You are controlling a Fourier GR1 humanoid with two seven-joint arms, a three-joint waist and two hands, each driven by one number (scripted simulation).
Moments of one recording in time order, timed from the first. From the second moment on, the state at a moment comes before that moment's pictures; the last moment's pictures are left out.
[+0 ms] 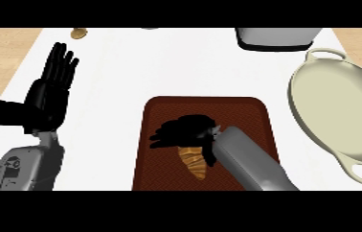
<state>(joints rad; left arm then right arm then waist) -0.26 0.21 0.09 -1.55 0.15 0.10 0.04 -0.65 -0.03 0.64 -0.88 1.02 0.29 -0.69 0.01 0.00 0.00</state>
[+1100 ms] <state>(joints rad) -0.28 0.20 0.11 -1.55 0.13 0.10 0.06 -0.55 -0.07 0.62 -1.09 1.06 0.16 -0.78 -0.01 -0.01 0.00</state>
